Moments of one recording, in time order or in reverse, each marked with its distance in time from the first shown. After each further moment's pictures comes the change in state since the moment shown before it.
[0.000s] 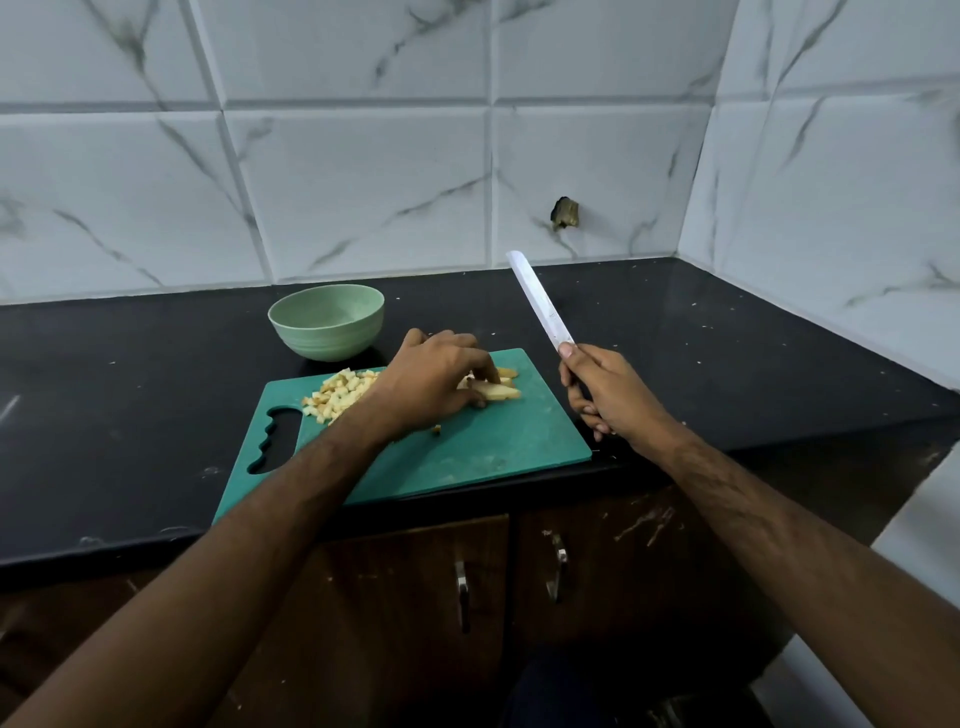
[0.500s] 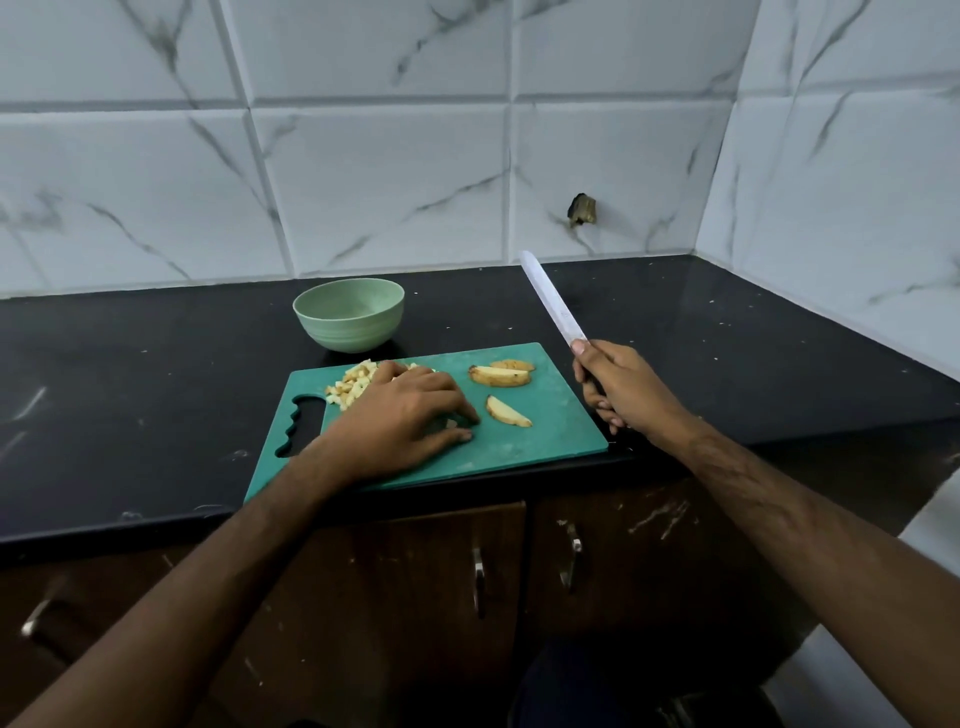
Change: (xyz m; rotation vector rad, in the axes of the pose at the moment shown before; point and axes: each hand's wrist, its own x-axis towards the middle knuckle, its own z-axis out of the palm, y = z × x) left_hand -0.080 -0.016 0.002 -0.038 0.053 0.111; right_hand -0.004 -0.005 0.002 -0.077 -0.026 0.021
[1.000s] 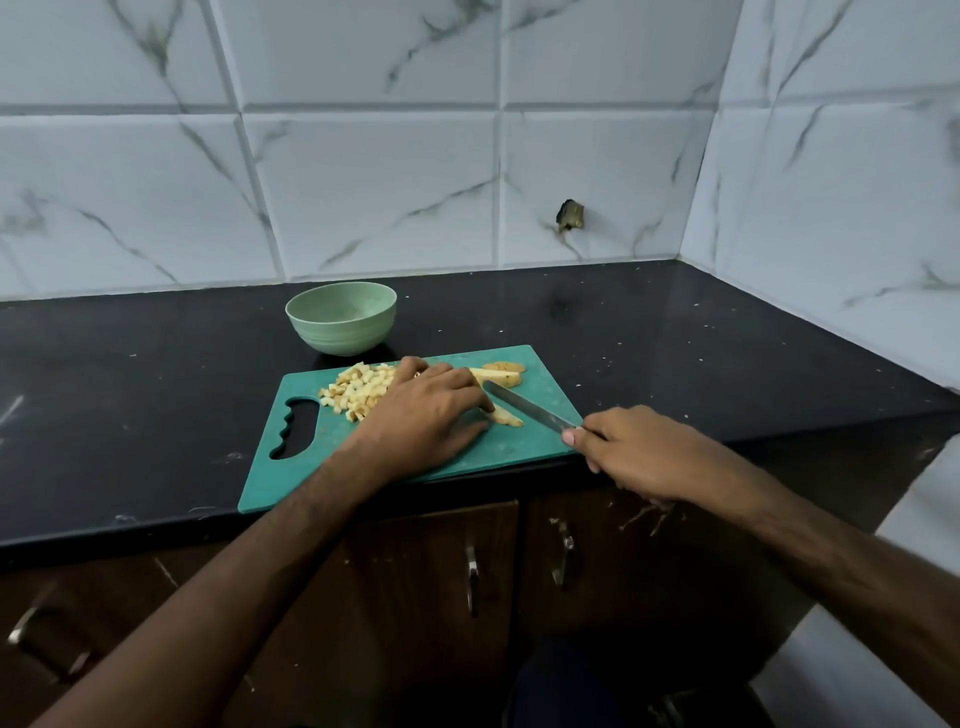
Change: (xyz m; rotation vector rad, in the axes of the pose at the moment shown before) left_hand 0.020 0.029 0.007 0.105 0.125 0.005; right_hand -0.073 -0.042 -0.002 -0.798 -0.286 0.142
